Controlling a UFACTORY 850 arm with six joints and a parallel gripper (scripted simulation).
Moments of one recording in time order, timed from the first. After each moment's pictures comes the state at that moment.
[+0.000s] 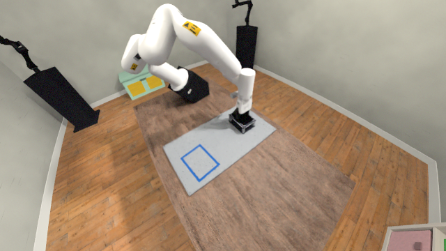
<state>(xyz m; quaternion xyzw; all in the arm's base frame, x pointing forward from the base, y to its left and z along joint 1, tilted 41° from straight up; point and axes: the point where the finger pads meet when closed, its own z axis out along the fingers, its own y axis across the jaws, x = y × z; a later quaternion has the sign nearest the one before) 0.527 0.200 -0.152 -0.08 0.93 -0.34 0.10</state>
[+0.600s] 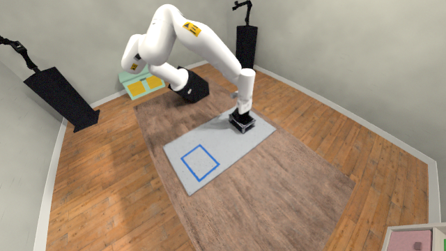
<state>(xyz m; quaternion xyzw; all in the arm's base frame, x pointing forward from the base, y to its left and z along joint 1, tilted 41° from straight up) 0.527 0.199 -0.153 -0.08 0.93 -0.34 0.10</state>
